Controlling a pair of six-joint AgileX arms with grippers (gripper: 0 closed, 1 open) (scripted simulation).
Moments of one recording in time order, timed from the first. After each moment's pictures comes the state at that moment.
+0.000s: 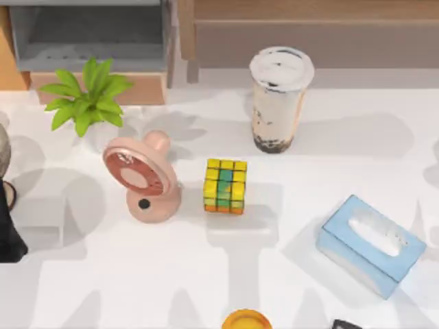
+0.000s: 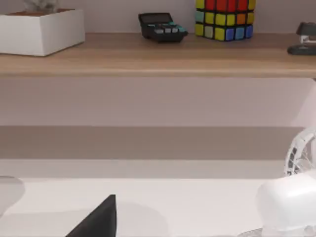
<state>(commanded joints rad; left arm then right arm) 0.00 0.00 0.00 0.00 0.00 0.00 0.00 0.00 0.00 0.00 0.00 0.00</state>
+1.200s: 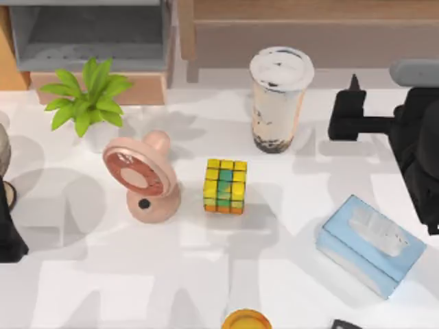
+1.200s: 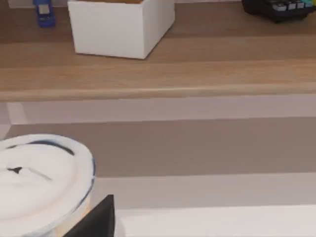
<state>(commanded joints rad) 0.00 0.00 0.00 0.00 0.00 0.00 0.57 1.37 0.55 0.62 0.58 0.16</state>
